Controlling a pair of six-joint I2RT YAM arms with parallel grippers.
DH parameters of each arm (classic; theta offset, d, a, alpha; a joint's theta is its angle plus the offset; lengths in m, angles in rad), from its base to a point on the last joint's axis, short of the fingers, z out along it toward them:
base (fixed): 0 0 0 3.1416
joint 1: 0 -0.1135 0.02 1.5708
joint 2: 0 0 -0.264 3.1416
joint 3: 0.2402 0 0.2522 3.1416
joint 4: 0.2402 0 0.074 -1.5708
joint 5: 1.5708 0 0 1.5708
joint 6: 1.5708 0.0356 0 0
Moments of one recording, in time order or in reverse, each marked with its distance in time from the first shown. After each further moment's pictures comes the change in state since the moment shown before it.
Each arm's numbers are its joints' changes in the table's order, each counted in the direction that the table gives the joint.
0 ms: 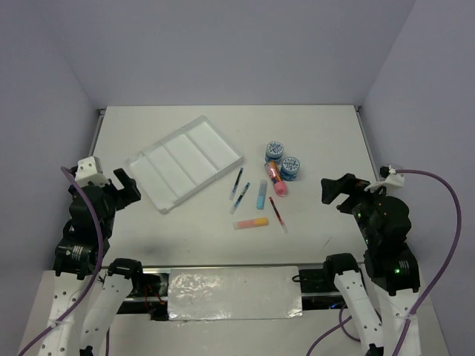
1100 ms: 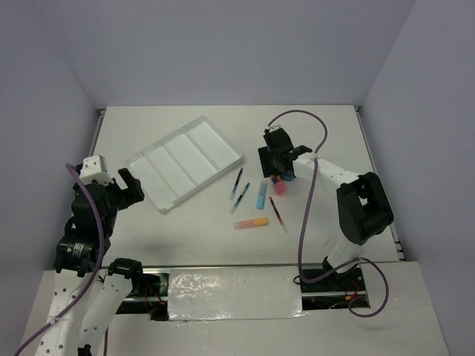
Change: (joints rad) left arm 0.017 0.020 0.000 -0.001 0.039 0.003; right arm -0.381 1.311 0.267 -0.306 0.216 -0.232
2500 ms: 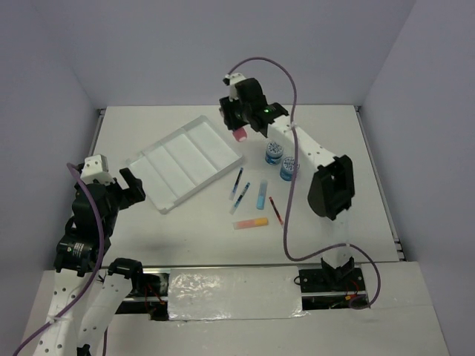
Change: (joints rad) left arm 0.013 0.002 0.000 -0.006 0.010 0.002; right arm -0.082 0.307 0.731 0.067 -0.195 -0.134
